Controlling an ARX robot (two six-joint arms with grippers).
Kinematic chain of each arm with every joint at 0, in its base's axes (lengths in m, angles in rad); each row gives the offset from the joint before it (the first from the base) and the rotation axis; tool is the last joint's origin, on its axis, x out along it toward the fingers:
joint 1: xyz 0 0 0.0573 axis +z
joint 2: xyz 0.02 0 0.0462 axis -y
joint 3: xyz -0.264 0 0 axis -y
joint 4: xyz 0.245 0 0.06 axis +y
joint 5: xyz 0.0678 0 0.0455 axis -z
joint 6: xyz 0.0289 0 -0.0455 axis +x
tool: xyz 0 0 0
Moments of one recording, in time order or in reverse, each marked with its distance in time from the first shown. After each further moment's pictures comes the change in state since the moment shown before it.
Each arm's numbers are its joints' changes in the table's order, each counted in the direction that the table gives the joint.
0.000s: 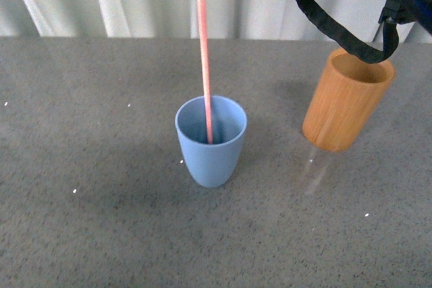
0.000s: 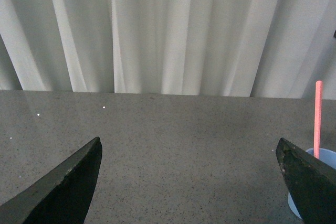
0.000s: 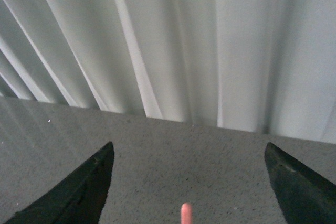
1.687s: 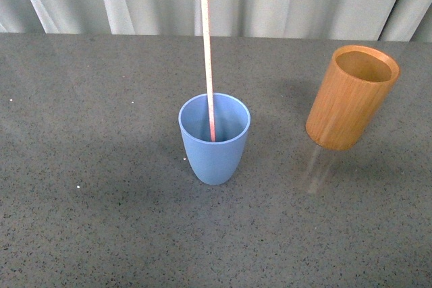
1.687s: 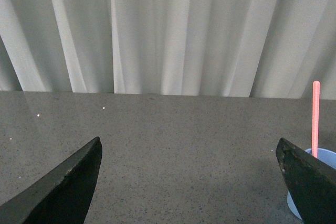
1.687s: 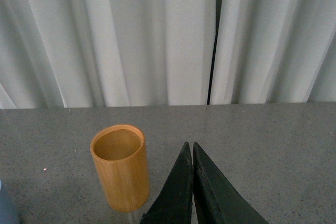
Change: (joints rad) left arm 0.000 0.001 0.000 0.000 0.000 0.000; right arm -0.599 1.259 -0.809 0.394 -0.182 -0.189
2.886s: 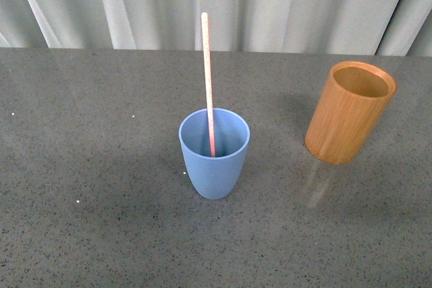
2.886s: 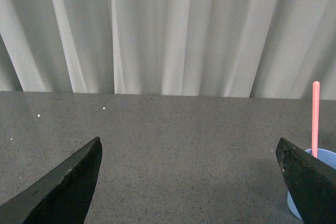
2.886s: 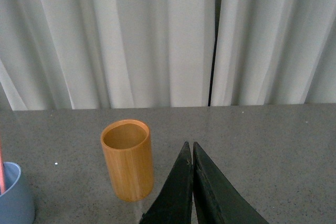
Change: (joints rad) left arm 0.000 0.000 0.000 0.000 0.000 0.000; right arm 0.000 0.482 -0.032 0.426 0.000 0.000
